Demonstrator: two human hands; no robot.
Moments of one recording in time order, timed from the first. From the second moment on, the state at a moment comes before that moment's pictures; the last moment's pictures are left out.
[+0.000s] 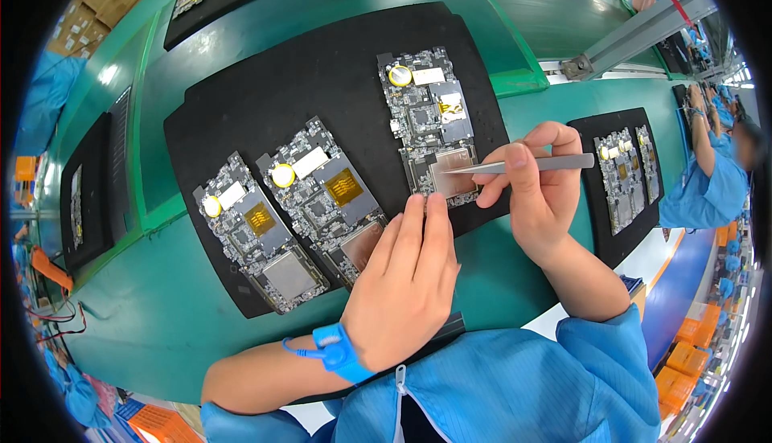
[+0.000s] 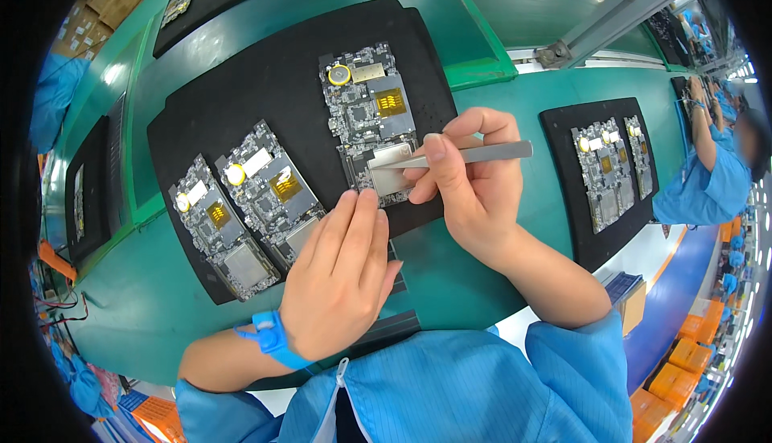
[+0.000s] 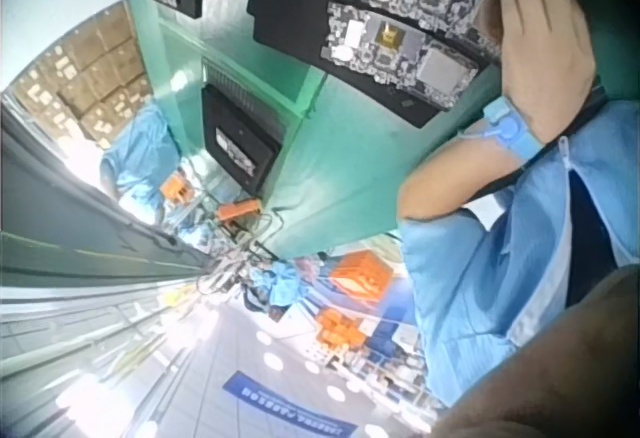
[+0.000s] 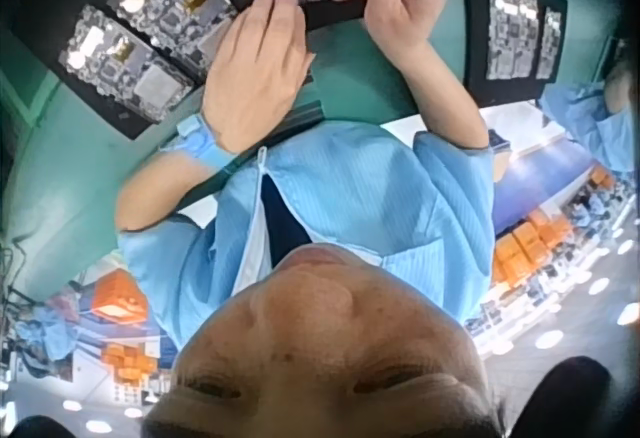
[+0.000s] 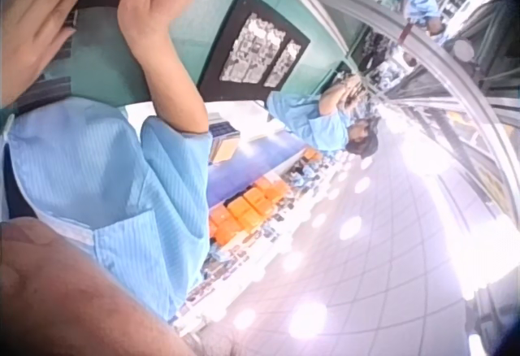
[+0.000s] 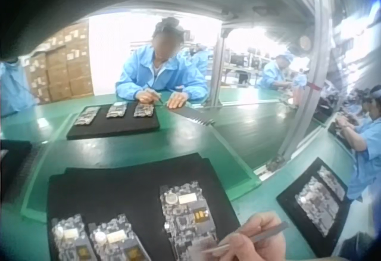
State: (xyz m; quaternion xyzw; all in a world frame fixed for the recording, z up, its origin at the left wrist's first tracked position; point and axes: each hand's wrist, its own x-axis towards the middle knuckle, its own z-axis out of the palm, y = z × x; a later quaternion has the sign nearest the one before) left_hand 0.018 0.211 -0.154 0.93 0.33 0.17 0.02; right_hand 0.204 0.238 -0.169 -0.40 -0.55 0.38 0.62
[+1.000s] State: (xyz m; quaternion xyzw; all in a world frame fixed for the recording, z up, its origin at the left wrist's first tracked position) left_hand 0.024 0.219 -0.164 0.91 0.36 0.21 0.01; right_hand 0.196 0.236 -0.172 -0.41 -0.70 0.18 0.55
